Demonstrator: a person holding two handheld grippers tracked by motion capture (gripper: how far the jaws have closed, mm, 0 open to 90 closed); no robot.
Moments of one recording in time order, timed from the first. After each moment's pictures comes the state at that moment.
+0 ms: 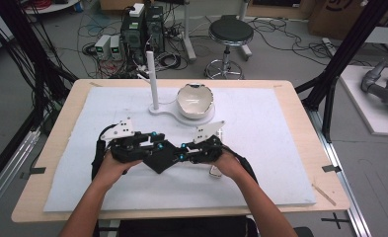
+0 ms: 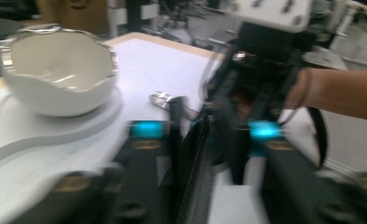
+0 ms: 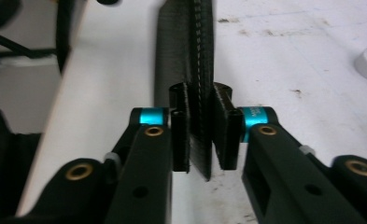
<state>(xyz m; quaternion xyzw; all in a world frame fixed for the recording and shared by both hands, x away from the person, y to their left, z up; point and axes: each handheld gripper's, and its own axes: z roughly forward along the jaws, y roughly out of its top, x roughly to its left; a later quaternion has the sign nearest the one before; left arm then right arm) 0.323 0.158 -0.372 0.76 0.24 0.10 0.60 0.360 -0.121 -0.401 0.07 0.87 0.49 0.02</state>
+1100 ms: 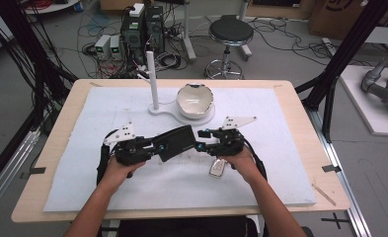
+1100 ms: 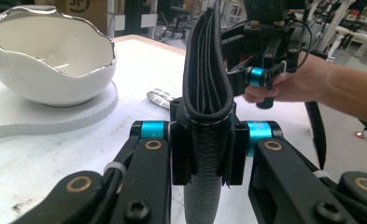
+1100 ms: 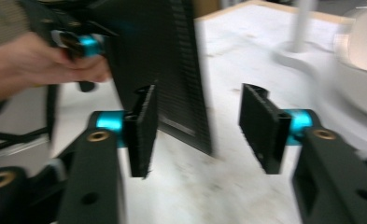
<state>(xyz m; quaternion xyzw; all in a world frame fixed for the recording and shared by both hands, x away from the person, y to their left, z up) 0.325 0.153 -0.395 0.74 0.24 0.09 0.62 0.367 -0.183 -0.396 0.22 0.80 0.55 0.03</state>
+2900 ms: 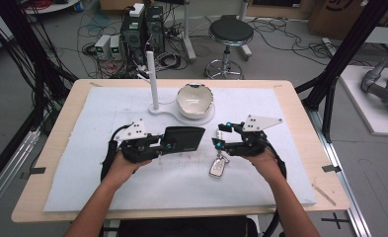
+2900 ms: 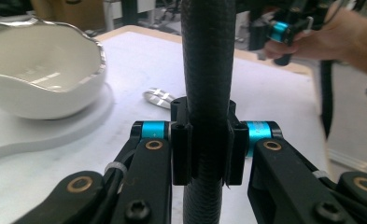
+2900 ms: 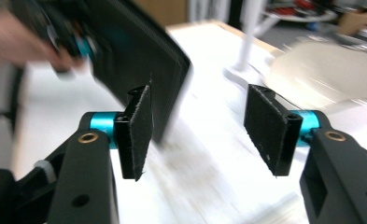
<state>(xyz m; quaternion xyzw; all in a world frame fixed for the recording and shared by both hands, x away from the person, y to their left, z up) 0.328 0.131 -0.371 0.78 0.21 0.11 0.58 0.345 -0.229 -0.361 0.20 0.81 0.53 0.14</state>
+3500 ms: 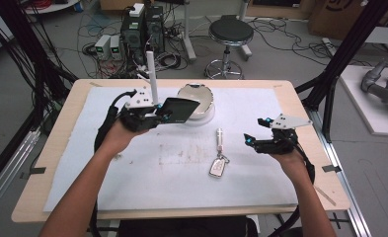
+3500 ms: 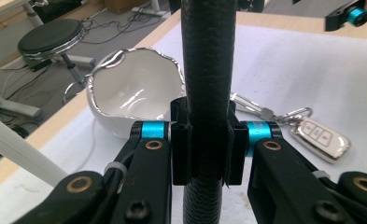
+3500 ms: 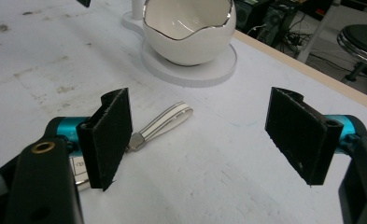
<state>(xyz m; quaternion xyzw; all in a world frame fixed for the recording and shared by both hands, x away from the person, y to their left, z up) 0.377 0.122 -0.301 0.83 0.20 0.21 0.47 0.344 -0.301 -0.359 0.31 0.81 0.45 0.24</state>
